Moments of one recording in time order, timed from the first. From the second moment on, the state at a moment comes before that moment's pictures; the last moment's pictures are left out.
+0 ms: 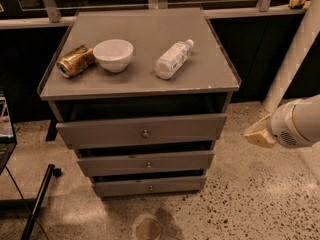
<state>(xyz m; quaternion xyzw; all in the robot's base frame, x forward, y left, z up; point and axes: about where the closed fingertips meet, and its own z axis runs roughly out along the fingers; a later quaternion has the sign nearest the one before) 0.468 -0.255 0.800 -0.39 0.87 0.04 0.29</state>
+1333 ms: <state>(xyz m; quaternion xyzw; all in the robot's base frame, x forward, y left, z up) 0.479 -0.233 0.659 -0.28 0.85 0.12 0.44</state>
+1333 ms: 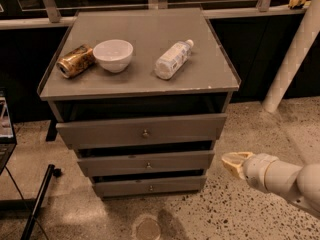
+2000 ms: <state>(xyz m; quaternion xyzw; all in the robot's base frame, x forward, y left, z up) 0.555 -0.251 0.597 -0.21 0.83 0.14 0.49</state>
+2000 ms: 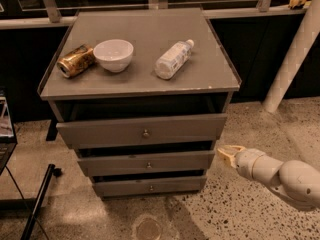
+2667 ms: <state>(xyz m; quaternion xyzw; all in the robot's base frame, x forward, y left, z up) 0.560 -0.251 0.582 -0.19 0.84 0.15 0.49</state>
